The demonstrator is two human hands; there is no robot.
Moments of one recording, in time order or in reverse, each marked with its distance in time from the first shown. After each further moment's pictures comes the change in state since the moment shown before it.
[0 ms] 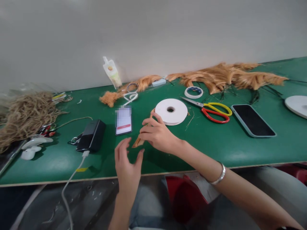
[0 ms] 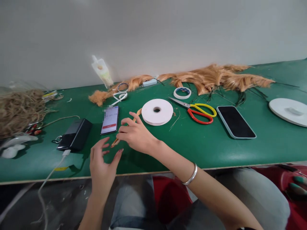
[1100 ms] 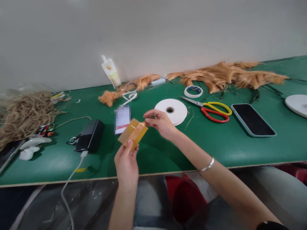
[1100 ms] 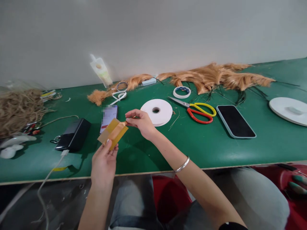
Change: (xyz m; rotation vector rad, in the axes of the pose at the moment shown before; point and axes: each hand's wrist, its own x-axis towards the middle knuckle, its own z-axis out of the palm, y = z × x) left_hand 0.019 0.015 0.020 -0.942 0.212 -0.777; right_hand 0.006 0.025 0.022 1.568 0.326 1.124
